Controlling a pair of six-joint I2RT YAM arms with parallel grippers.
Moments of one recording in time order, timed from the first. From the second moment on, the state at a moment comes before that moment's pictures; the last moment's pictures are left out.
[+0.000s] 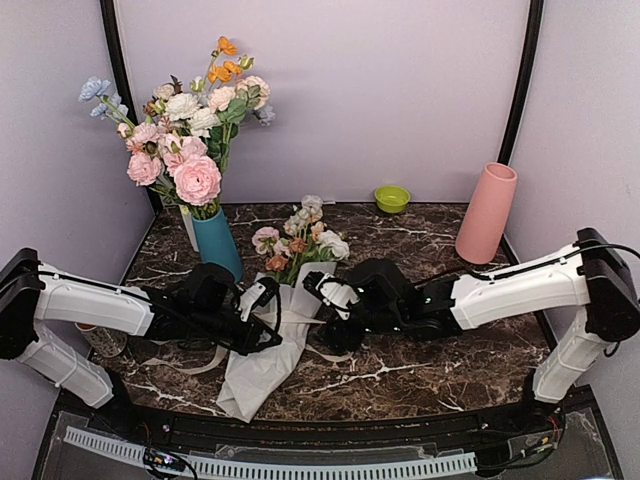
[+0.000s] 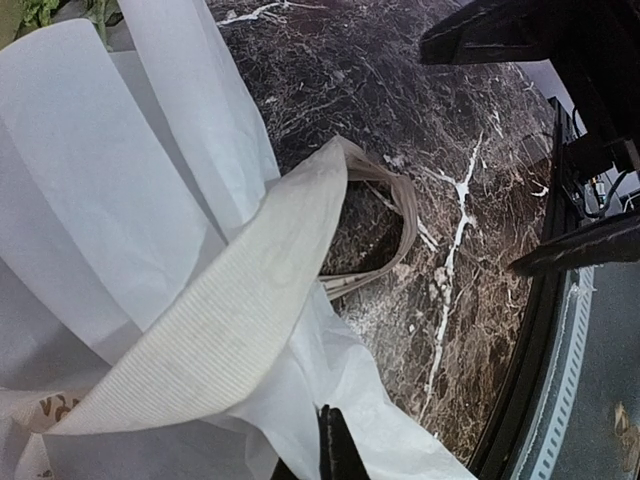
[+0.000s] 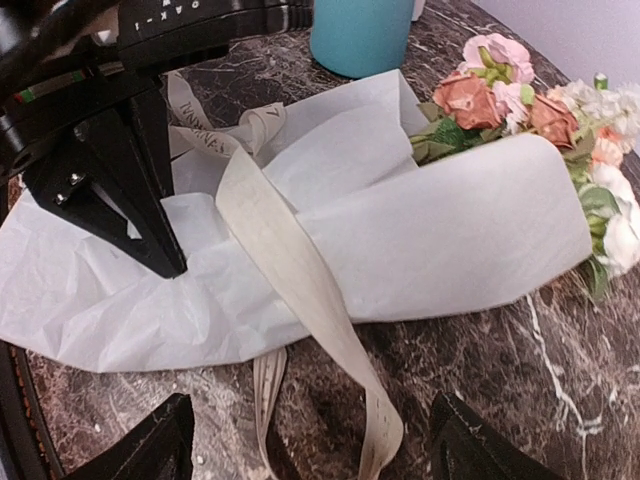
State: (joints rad) left arm -0.83 1.39 0.58 0.06 0.36 -0.28; right arm 1.14 1.59 0.92 0.00 0.11 0.01
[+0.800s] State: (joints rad) left arm -0.82 1.39 0.59 0.04 0.37 -0.28; right arm 1.10 1.89 1.15 0.02 0.02 -0.26
